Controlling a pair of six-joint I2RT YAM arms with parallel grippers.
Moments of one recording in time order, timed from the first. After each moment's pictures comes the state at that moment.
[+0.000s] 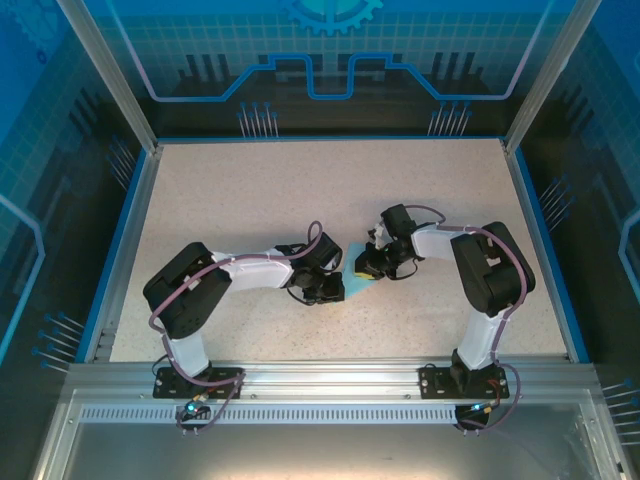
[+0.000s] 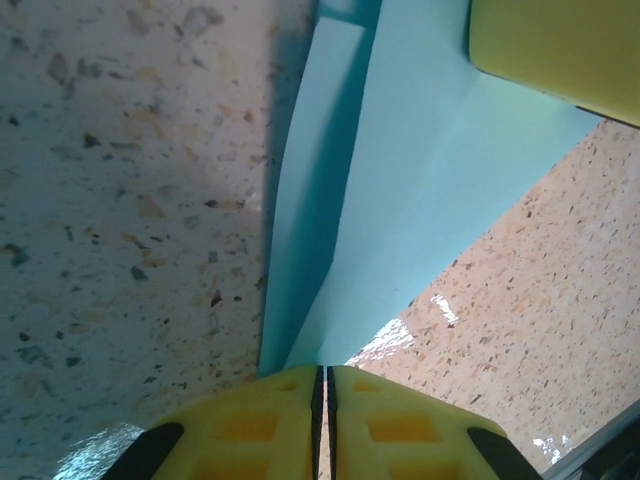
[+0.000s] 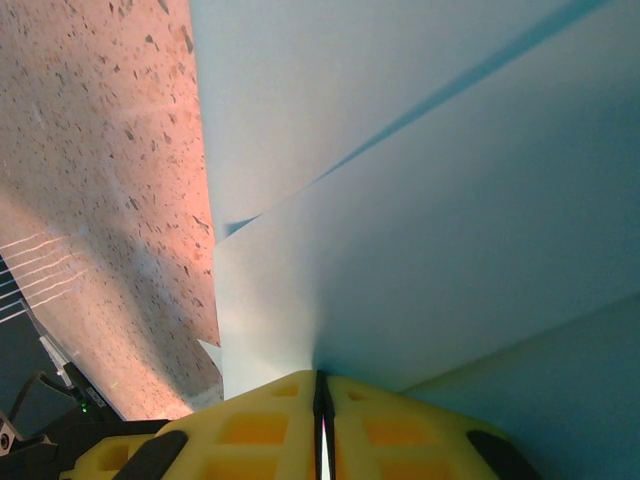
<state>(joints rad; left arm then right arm) -0.79 1.80 0.98 -0.34 0.32 -0.87 0.37 1.85 0.93 -0.35 -0.63 0.61</state>
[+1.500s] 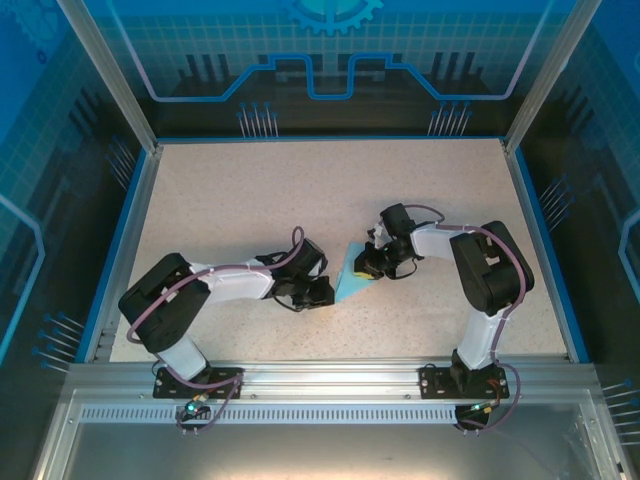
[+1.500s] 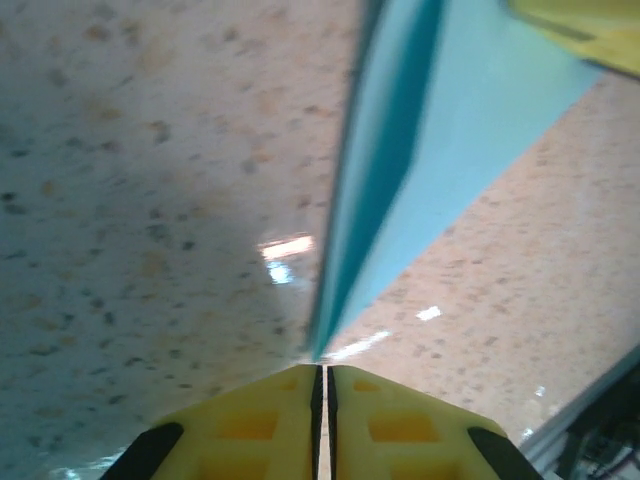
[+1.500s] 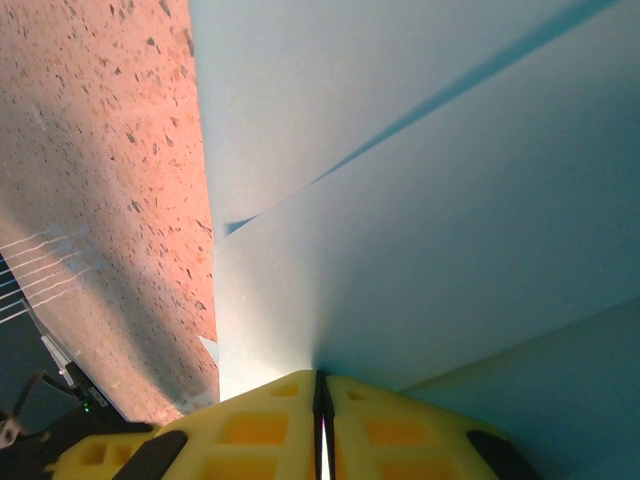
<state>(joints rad) -0.76 1.65 0.81 -0.22 0.37 -0.90 0.37 1.86 0.94 -0.36 -0.63 0.61</state>
